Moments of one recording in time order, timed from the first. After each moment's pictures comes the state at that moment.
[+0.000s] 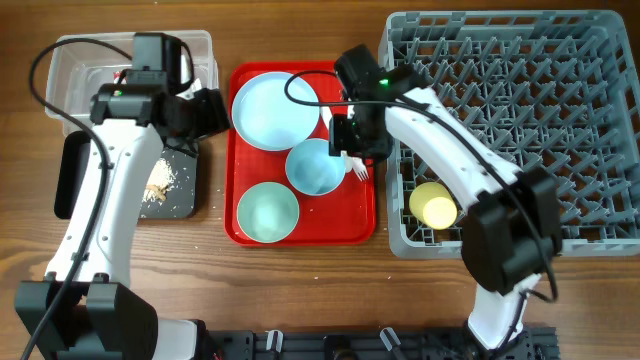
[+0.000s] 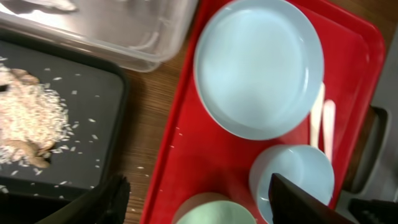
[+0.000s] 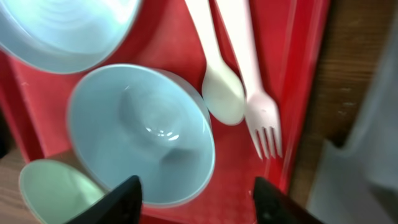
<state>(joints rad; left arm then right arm) -0.04 1.59 1.43 -1.00 0.09 -0.39 0.51 2.01 1.63 -1.05 -0.19 0.51</state>
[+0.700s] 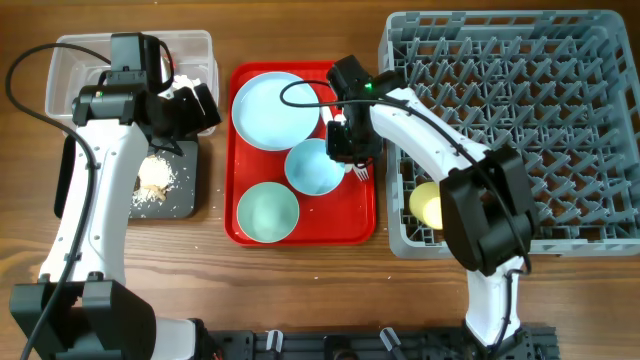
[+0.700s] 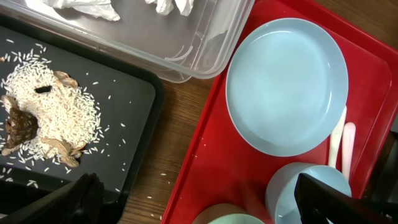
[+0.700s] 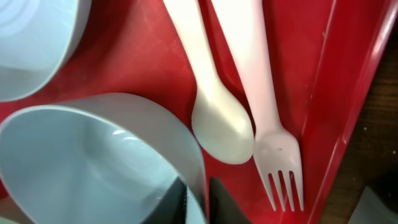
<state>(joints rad) 0.02 1.59 1.43 -1.00 0.06 -0.39 0.51 2.12 1.63 -0.99 -0.20 0.52</state>
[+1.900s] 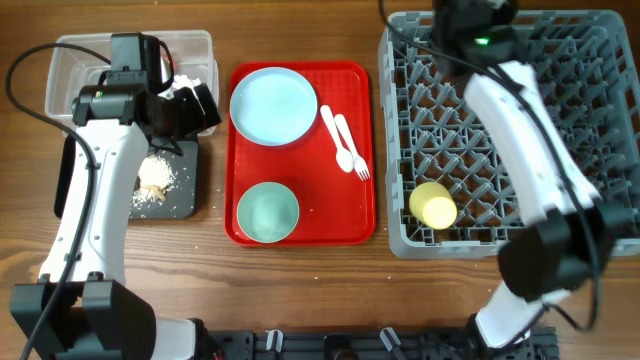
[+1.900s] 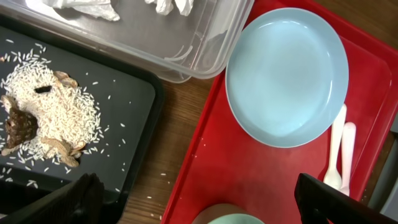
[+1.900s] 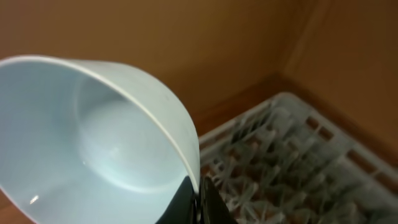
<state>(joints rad) 0.02 1.59 1.43 -1.00 0.06 -0.39 0.26 1.90 1.79 -0.47 0.83 0.34</state>
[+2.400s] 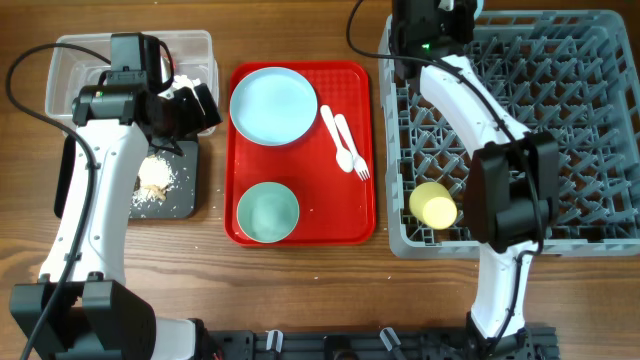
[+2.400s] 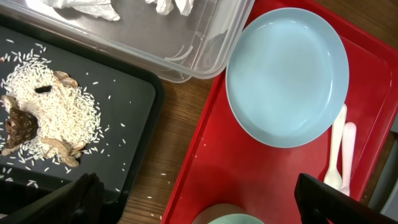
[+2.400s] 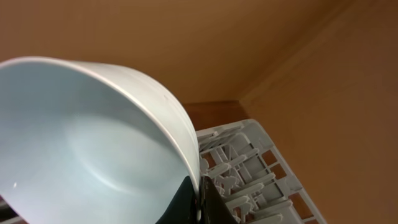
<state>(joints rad) 0.02 1.59 1.43 -1.00 0.06 -0.39 0.28 2.19 1.78 -0.14 1.06 -0.19</state>
